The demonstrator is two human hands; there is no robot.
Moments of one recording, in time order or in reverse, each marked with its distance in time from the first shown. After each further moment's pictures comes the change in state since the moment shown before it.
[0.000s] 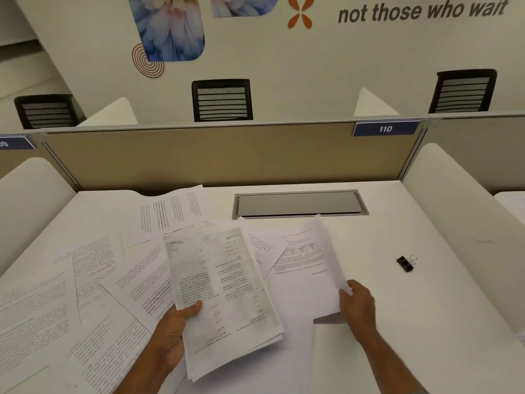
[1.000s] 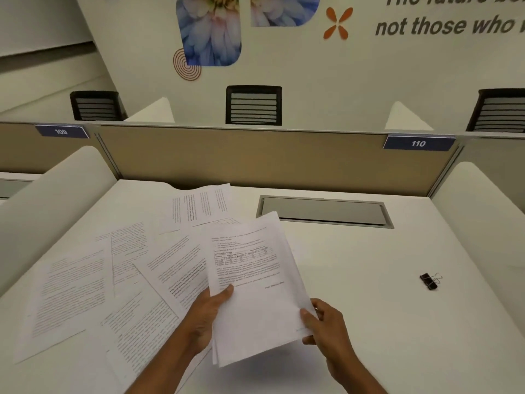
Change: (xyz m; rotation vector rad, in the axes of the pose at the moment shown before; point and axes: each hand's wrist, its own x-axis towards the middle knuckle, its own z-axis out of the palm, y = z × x) left_hand -0.028 0.006 0.015 0.153 -0.152 0.168; right_hand -0.127 -0.070 0.009 0.292 -0.493 -0.036
